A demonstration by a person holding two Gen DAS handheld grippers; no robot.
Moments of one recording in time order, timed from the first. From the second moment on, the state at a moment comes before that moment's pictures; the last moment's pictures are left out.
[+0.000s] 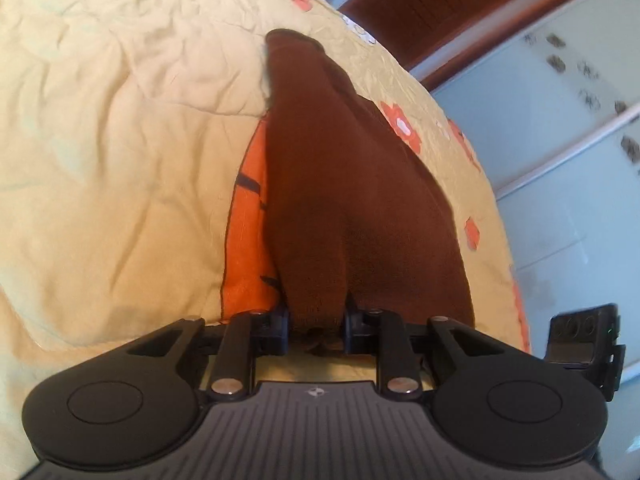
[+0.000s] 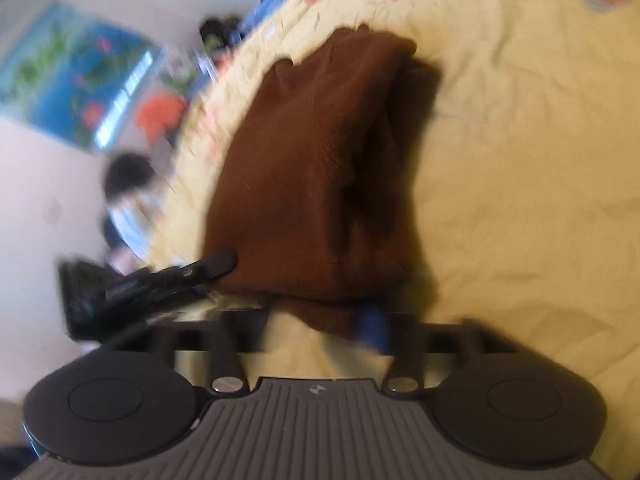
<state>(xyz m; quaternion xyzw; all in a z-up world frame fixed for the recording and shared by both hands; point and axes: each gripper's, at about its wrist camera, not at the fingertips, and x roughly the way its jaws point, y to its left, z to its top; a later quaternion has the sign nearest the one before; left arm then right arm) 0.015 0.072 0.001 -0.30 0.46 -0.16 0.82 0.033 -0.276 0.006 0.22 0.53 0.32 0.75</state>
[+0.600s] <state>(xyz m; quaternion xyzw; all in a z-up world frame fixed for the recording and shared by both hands) -0.024 -0.002 0.056 0.04 0.33 -0.15 0.93 0.064 -0.282 0.081 0.20 0.38 0.25 0.87</state>
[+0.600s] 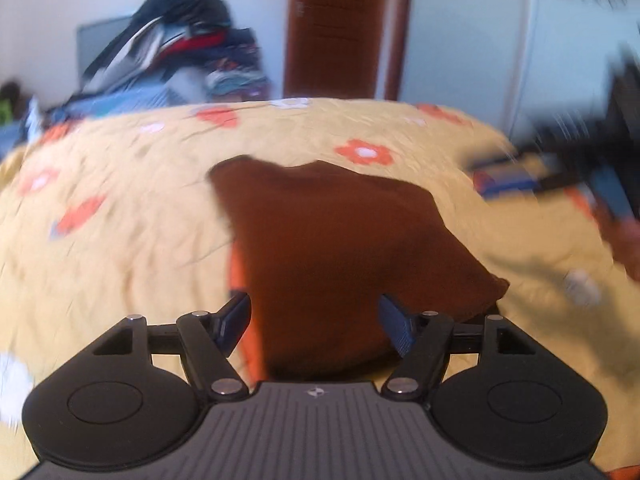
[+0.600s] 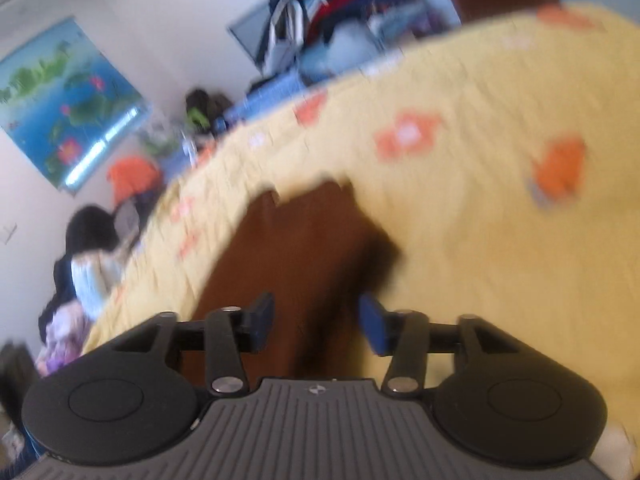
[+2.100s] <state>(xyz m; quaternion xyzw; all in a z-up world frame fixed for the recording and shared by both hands) 0.026 -0.028 0.012 0.10 0.31 -0.12 0.94 0.144 -0.183 0.025 0.06 0.42 0.29 0.86</state>
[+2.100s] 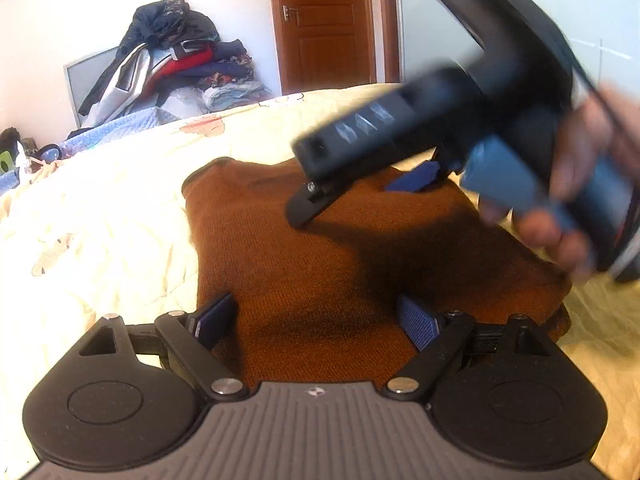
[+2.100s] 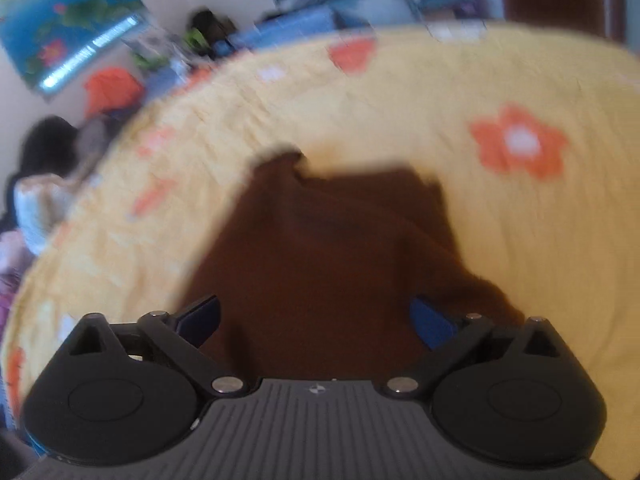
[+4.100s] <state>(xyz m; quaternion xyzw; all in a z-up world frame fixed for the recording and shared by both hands) -0.062 0.074 0.021 -0.27 0.35 -0.10 0.89 -0.044 -0.253 0.024 0.21 0.42 0.19 0.86</state>
